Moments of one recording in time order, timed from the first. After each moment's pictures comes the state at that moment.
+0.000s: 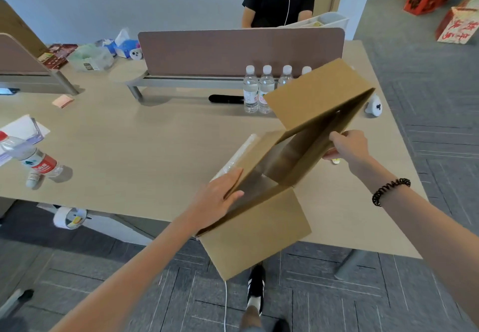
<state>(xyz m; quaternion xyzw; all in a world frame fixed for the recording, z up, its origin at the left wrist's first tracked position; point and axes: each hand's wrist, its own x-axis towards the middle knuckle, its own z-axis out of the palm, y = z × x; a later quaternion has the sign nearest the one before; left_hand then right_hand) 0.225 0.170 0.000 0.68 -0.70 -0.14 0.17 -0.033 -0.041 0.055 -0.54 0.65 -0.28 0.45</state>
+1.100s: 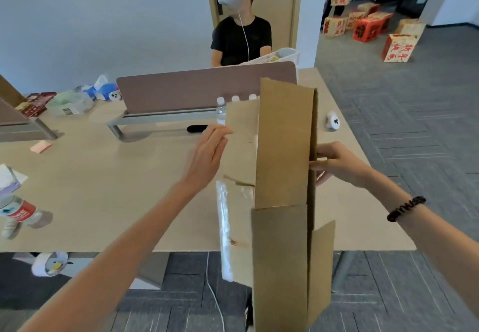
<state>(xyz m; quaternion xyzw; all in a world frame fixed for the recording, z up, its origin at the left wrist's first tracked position) 0.191 0.090 0.108 0.58 -0.71 0.01 0.40 -0.115 0.009 0.118 -0.73 0.44 -0.19 0.50</state>
